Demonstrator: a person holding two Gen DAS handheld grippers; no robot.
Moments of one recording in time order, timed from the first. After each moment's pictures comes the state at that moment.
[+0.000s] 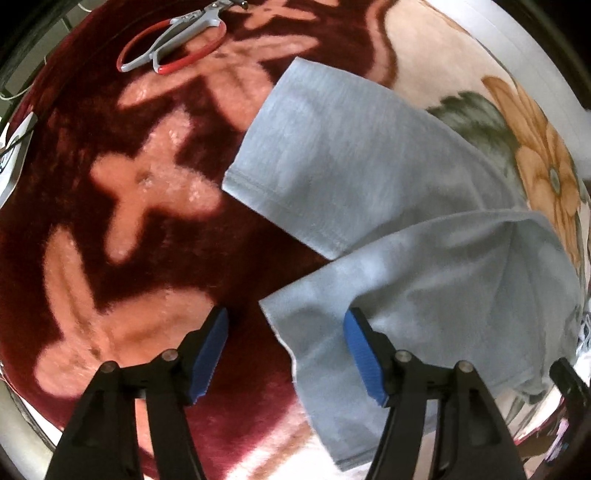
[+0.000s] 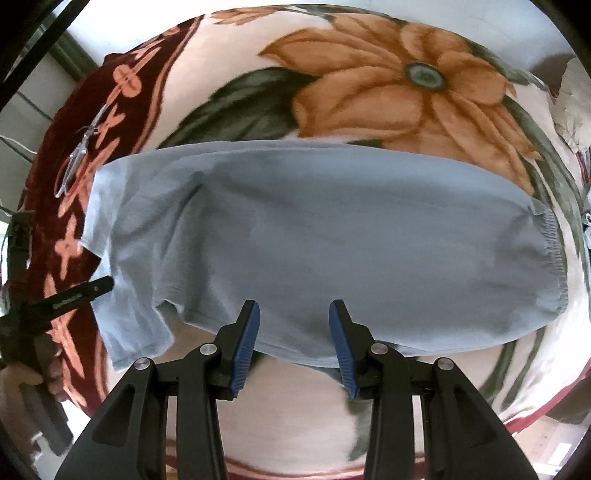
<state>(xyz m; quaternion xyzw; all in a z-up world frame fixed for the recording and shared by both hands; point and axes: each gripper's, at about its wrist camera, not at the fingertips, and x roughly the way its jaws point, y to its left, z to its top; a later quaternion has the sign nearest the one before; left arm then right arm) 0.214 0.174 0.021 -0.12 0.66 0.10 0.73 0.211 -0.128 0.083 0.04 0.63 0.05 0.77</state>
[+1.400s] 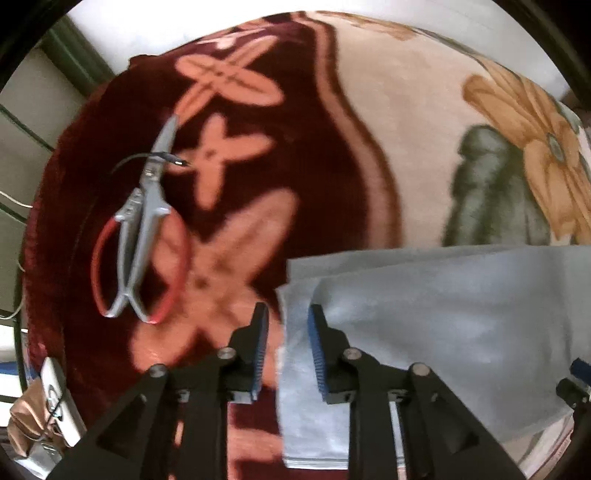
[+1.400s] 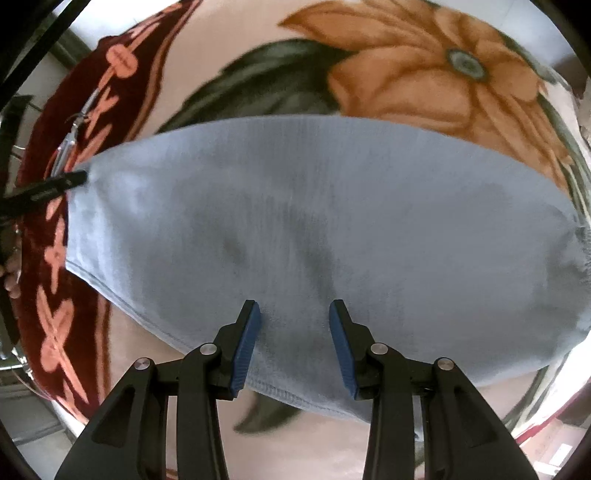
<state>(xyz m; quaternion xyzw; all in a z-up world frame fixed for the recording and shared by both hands) 0.351 0.195 0.042 0.09 0.60 0.03 0.79 0.243 -0.091 0.040 0.04 0.66 0.05 0.75</state>
